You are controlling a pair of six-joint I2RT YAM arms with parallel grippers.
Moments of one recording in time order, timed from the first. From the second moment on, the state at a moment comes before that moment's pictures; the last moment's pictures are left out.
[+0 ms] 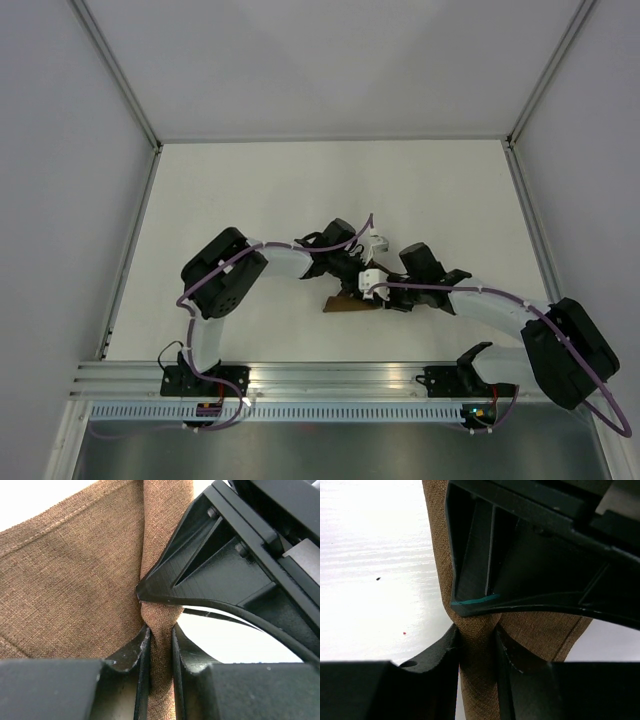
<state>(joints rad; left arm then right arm) -0.83 2.01 1.10 0.08 0.80 -0.12 0.56 1.25 0.48 -0.22 -0.46 -0.88</state>
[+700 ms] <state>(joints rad) -0.77 1.82 0.92 0.25 0.66 -0.22 0.57 1.35 0.57 -0.15 -0.49 -0.89</state>
